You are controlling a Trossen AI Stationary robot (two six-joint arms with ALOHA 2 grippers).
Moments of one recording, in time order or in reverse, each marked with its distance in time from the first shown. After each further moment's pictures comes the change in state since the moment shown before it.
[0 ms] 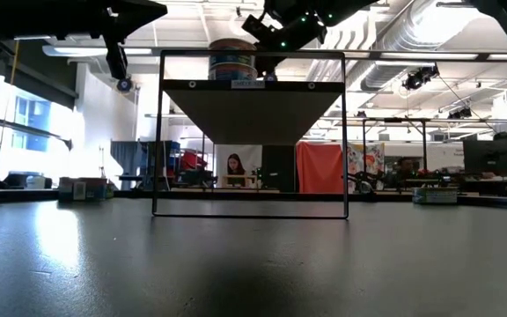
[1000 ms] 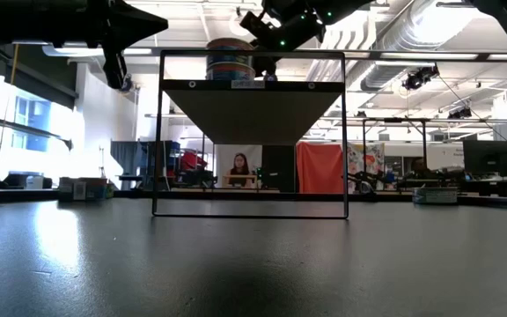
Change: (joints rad) left arm -0.005 0.000 0.000 -0.104 0.016 0.008; right arm 0.024 0.000 0.000 -0.008 -0.027 -0.093
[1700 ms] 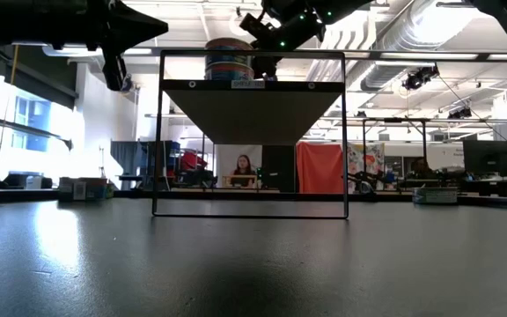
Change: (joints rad) left arm 0.000 0.000 0.000 -0.021 0.000 0.000; right arm 0.003 0.000 0.000 -0.005 0.047 -0.021
